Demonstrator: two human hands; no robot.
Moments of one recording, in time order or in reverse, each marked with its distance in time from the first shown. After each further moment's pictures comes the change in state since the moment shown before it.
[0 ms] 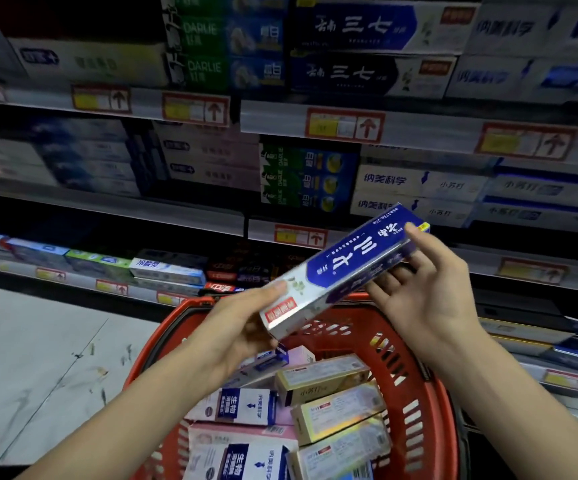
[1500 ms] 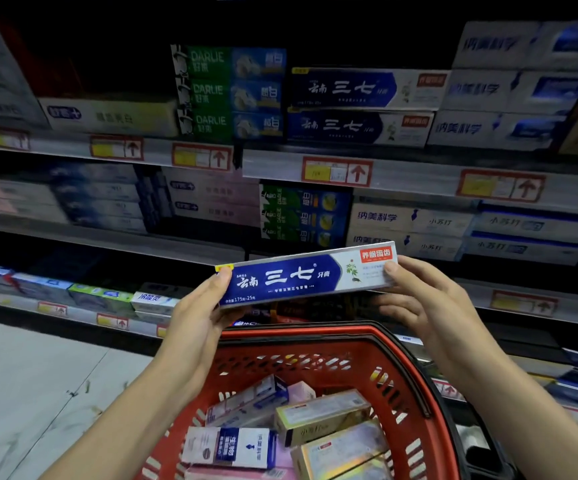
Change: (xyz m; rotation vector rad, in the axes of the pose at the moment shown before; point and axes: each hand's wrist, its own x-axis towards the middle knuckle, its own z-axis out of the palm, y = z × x) left_hand 0.009 0.033 -0.022 -0.113 0.133 0.459; right_hand 0.005 -0.032 -0.014 -0.506 -0.081 -0.219
